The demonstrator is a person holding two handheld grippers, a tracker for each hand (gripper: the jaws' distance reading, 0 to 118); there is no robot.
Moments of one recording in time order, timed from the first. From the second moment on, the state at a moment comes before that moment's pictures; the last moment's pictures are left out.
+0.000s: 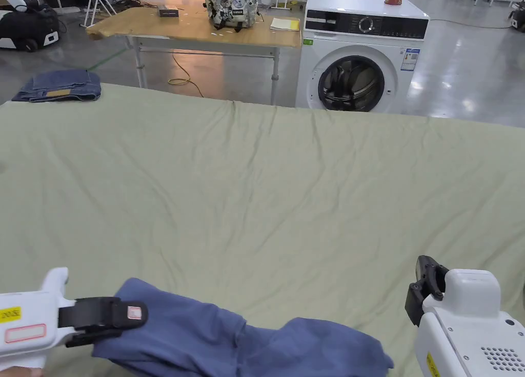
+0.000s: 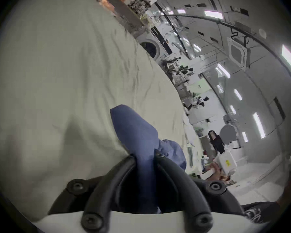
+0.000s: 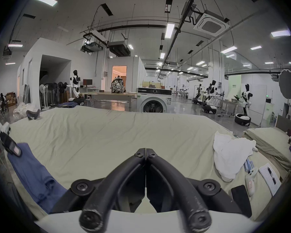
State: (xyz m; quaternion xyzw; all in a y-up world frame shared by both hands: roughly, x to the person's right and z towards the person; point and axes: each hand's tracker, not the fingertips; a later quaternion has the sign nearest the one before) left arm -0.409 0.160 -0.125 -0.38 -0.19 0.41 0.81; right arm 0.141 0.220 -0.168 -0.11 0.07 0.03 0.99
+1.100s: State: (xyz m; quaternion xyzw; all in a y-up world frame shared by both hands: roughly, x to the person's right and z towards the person) left arm -0.143 0.184 -0.190 -0.51 -0.25 0.17 0.80; right arm 0.158 0.208 -0.160 -0.13 0.06 0.02 0.99
